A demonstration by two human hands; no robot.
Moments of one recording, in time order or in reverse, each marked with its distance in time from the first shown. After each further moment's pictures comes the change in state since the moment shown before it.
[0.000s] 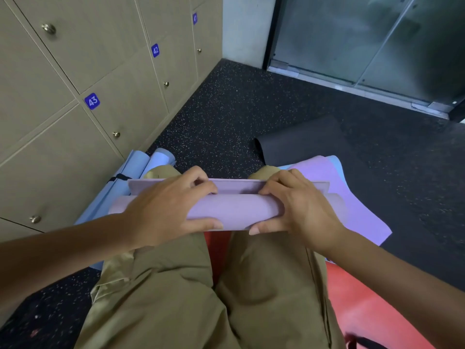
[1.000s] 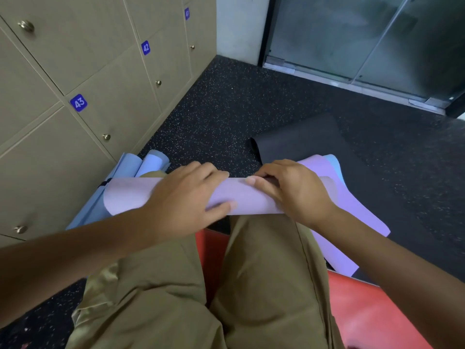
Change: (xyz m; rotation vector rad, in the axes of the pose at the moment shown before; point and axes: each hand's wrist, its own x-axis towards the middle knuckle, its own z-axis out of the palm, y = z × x) left_hand 0.057 -0.002 0.026 0.088 0.150 -0.012; right_hand 0.047 0.036 0.007 0.042 0.037 0.189
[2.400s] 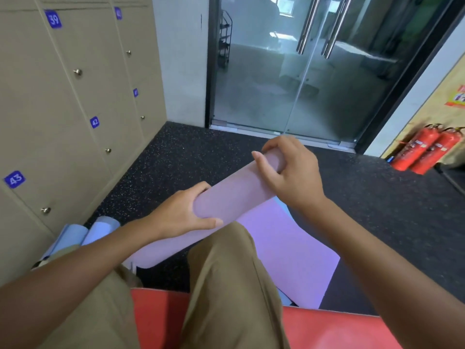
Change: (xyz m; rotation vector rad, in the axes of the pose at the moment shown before) left_hand 0.108 0.043 -0.013 -0.709 -0.182 -0.052; right_hand -0.003 0.021 -0.143 -0.135 0.690 0.035
